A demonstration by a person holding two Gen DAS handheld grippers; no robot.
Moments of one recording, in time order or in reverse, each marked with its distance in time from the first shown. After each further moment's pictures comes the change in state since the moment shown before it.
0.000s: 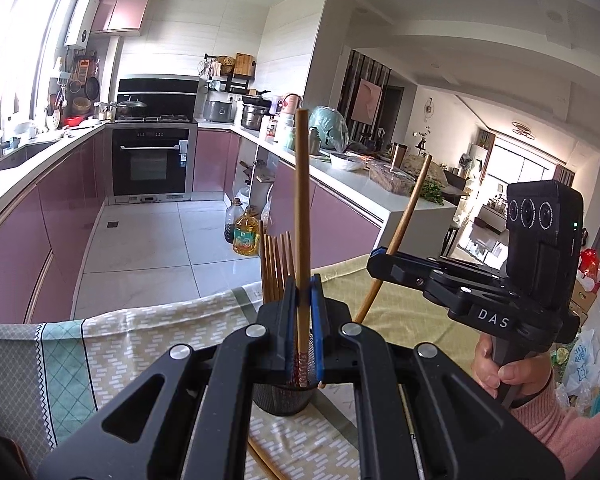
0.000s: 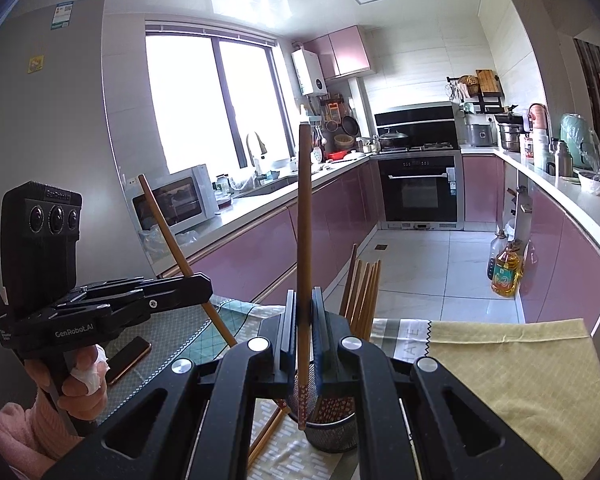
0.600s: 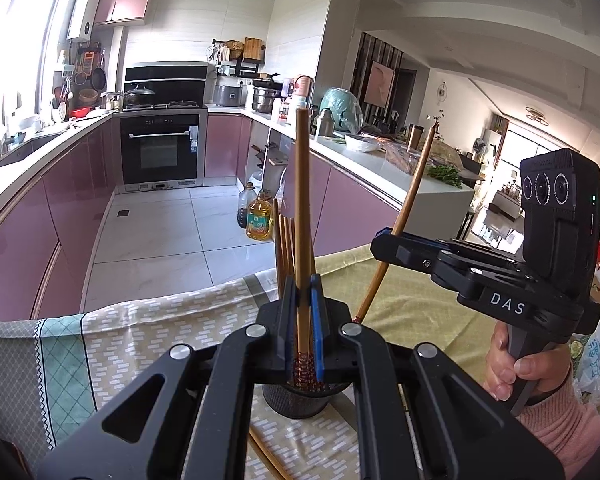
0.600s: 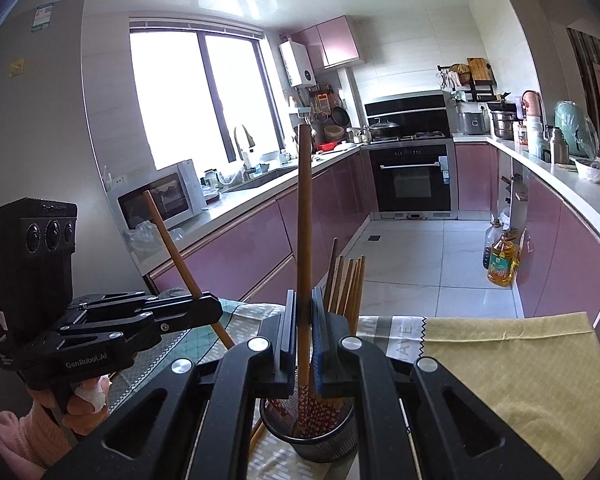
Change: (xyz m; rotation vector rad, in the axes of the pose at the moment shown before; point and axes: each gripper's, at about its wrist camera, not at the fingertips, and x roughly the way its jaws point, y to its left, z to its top) left arm 0.025 -0.013 -0.011 0.011 0.065 0.054; right arm 0.025 -0.012 -0.006 0.036 0.039 -0.026
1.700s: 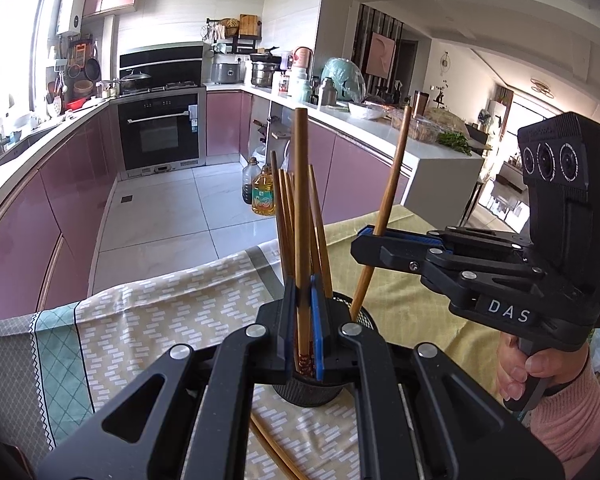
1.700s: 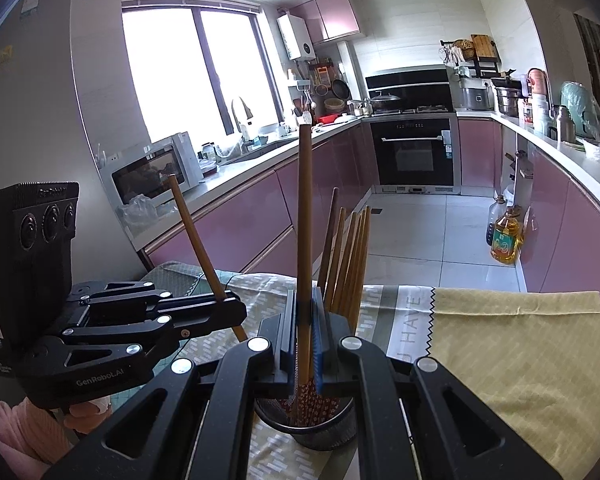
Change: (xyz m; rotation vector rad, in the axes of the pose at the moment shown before) left arm 0.035 0.002 0.002 0.044 0.110 0.023; right arm 0.032 -0.001 -0.015 0.005 0.110 0.005
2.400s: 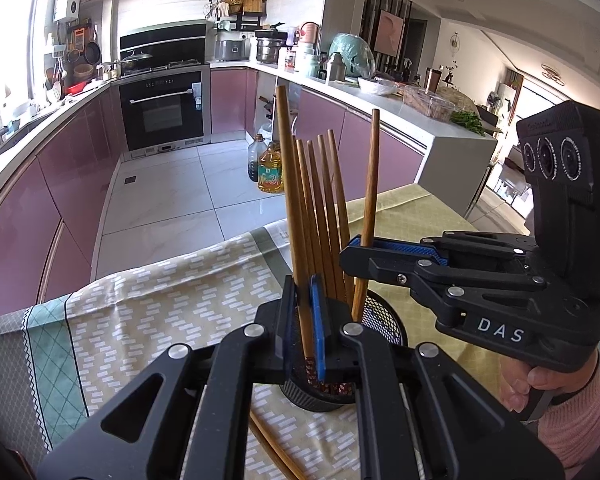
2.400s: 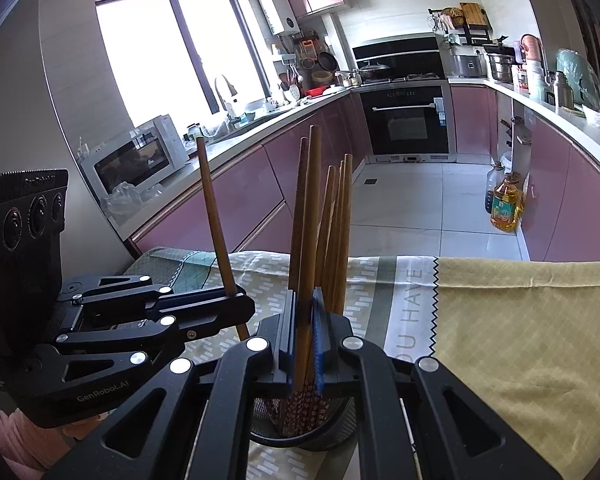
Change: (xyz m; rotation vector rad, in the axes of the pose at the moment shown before) left arm 0.050 0.013 0.002 -0.009 0.088 0.027; right arm 0.033 -0.020 -0.005 0.060 0.084 -0.009
